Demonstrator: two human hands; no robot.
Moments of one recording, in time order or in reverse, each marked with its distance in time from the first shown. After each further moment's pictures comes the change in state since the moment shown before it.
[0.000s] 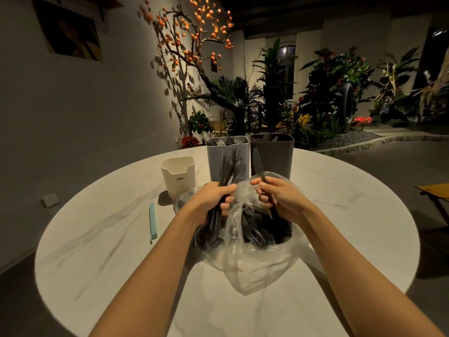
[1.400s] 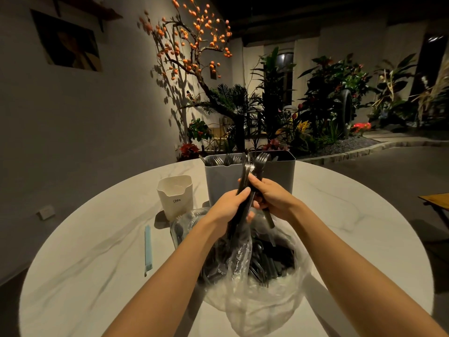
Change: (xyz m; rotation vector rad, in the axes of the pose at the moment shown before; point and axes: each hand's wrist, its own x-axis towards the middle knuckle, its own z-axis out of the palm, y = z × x) left_hand 0.033 0.024 0.029 0.078 0.020 0.122; right_hand 0.063 -0.027 -0.001 -0.100 -0.065 -0.012
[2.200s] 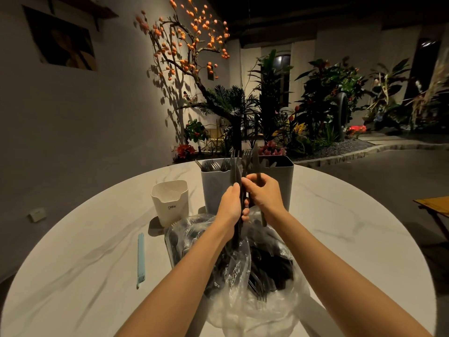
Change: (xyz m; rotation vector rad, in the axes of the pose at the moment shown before) left_hand 0.033 -0.001 0.017 -0.227 0.230 -0.029; right_hand 0.022 0.007 0.012 -0.161 0.540 -0.245
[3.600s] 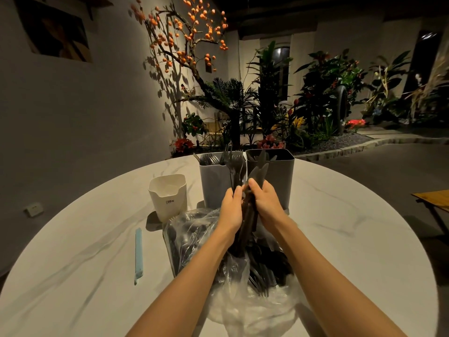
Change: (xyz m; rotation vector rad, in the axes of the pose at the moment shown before) left_hand 0.008 -0.033 -0.003 0.150 0.093 0.153; right_hand -0.024 0.004 0.002 0.147 -0.082 0.111
